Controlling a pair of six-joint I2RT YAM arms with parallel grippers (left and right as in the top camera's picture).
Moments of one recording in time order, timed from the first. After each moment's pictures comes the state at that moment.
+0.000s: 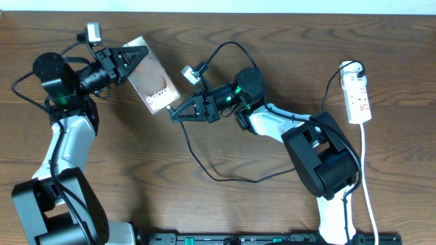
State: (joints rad) left arm 0.29 1.61 0.97 0.68 1.28 -1.19; right arm 0.58 2.15 1.24 1.21 -1.42 1.16
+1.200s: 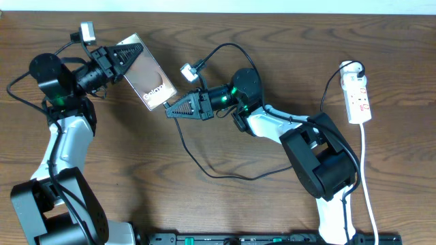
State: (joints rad) left arm 0.30 1.61 0.97 0.68 1.24 -1.16; right arm 0.60 2.15 1.23 1.16 -1.30 1.20
